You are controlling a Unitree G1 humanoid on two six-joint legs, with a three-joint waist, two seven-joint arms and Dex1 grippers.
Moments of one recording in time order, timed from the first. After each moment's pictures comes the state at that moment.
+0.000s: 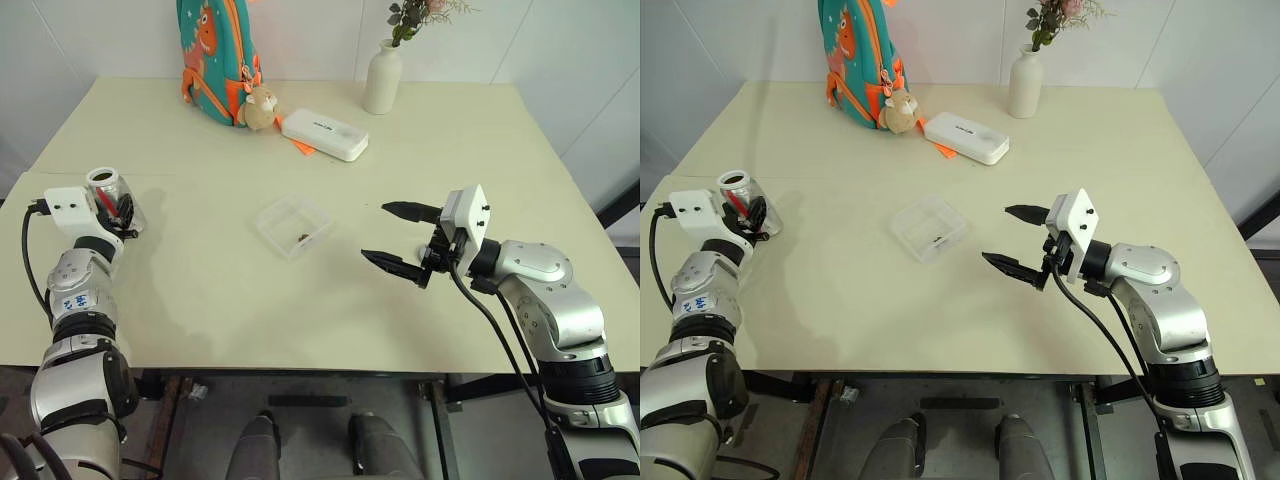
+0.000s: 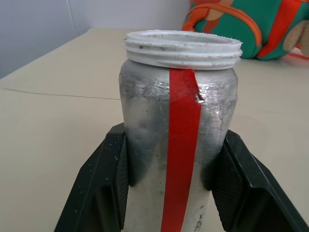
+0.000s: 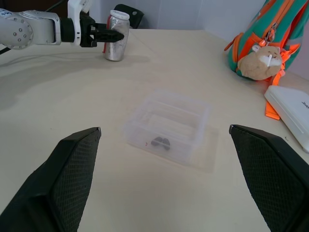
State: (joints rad) left arm -0.81 0.64 0.41 1.13 -0.23 -0.26 -0.30; right arm -0.48 -0.58 0.00 -0.19 0.44 0.33 0.92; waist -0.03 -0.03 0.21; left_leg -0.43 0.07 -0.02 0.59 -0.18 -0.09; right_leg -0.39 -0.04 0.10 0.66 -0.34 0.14
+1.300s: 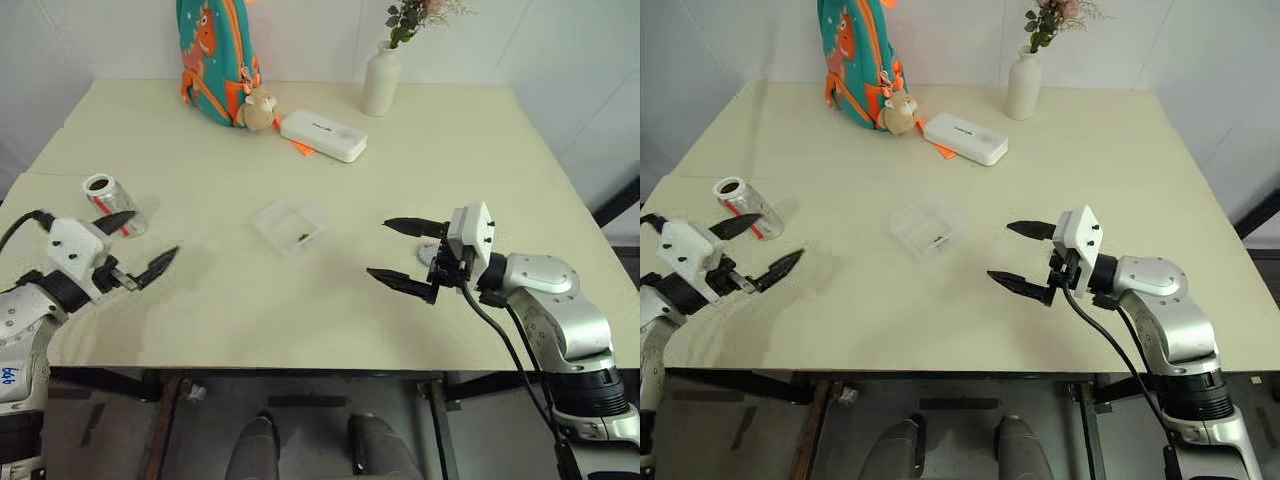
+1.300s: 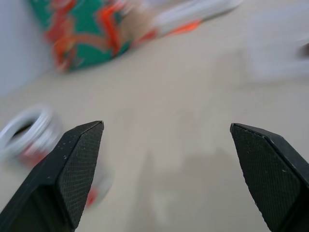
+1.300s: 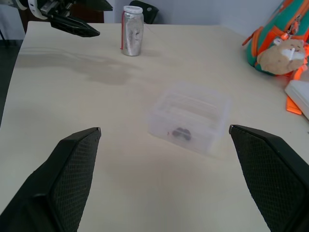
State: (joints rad) left arm -0.13 0.83 0.36 -0.02 -0.41 0.01 -0.84; right arm -0.40 -0.64 -0.03 -0.20 0.46 0.30 1.01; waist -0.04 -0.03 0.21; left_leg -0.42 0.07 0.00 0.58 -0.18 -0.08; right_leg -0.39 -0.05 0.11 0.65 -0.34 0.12
